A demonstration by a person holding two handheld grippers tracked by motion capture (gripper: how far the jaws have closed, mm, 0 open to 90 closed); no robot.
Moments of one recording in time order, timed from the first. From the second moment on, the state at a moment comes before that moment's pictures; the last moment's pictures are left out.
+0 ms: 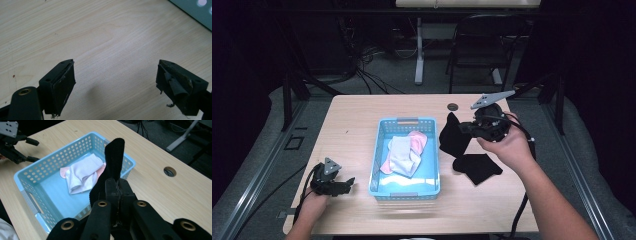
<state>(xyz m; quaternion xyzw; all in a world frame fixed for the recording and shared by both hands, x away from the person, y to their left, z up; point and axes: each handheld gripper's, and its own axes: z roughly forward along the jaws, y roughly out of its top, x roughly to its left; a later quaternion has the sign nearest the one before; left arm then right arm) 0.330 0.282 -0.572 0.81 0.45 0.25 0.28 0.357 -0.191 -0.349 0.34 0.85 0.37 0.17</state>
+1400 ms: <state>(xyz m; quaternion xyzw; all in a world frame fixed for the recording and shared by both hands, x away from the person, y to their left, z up) 0.330 0.282 -0.573 0.81 0.45 0.25 0.28 0.363 -0.235 -0.455 0.44 0.82 0.33 0.14</state>
